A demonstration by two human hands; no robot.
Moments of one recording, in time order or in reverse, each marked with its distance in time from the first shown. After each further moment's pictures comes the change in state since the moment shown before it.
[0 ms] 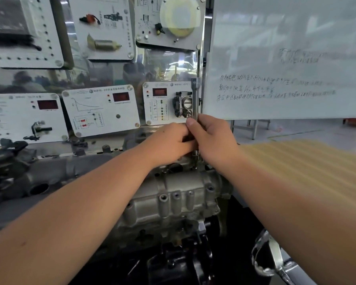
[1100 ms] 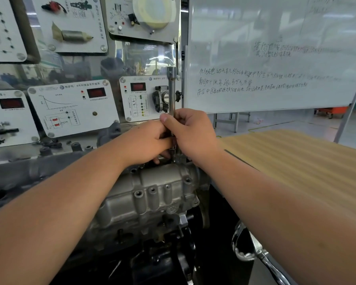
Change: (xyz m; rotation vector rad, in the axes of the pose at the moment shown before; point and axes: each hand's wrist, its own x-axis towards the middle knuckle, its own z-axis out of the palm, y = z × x) left_hand 0.001 -0.008 0.008 -0.175 -0.148 -0.002; right_hand -0.006 0.003 -0.003 0.116 0.036 0.053
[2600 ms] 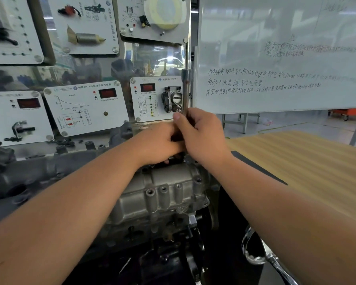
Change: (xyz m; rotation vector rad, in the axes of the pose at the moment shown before) left_hand -0.005 0.008 0.001 0.064 0.022 -0.009; right_hand -0.007 -0.004 0.001 -0.185 0.065 -0.085
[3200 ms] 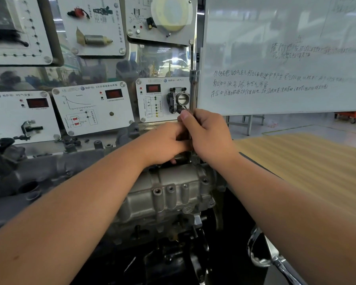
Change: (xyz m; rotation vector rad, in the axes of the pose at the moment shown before) left_hand 0.000 -0.005 0.000 -0.090 -0.016 0.019; right_hand 0.004 0.003 0.002 0.107 -0.040 0.038
